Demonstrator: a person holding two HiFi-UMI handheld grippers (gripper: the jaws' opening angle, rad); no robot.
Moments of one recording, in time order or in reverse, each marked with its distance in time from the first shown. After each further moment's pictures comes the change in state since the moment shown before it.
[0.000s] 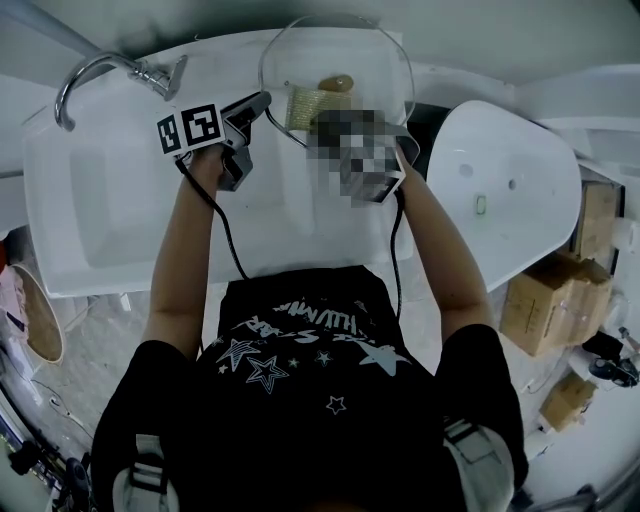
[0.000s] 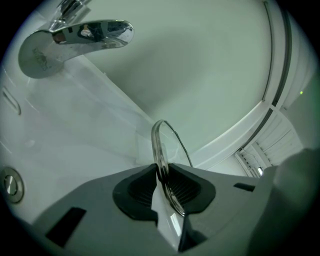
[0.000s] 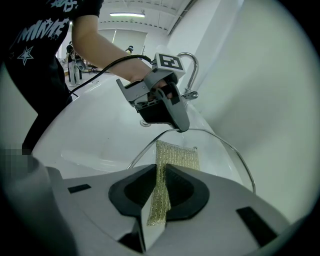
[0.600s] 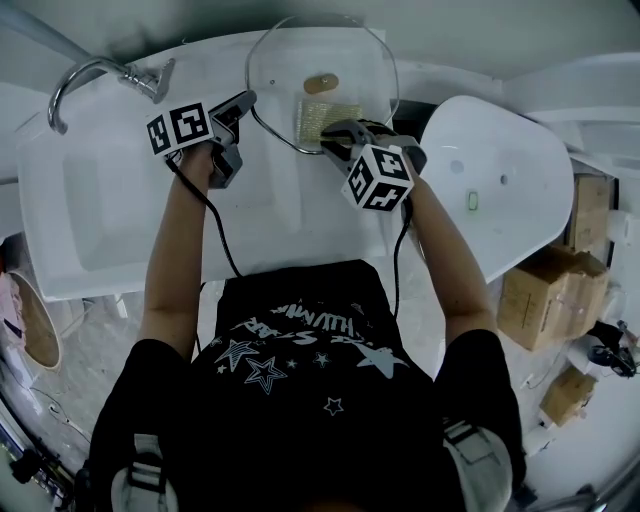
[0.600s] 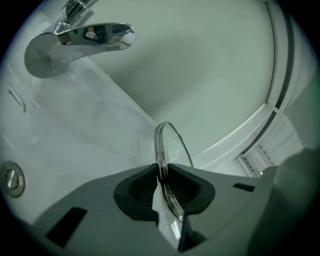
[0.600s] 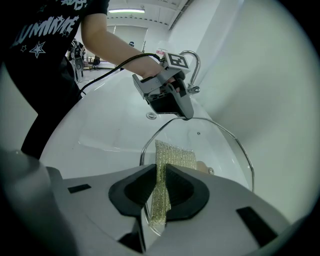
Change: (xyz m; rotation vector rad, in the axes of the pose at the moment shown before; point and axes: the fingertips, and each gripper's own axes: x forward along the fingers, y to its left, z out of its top) left arm 0.000 -0.001 0.001 -0.026 -0.026 0.027; right arm -0.033 0.023 -0.037 -0.001 0.057 0.023
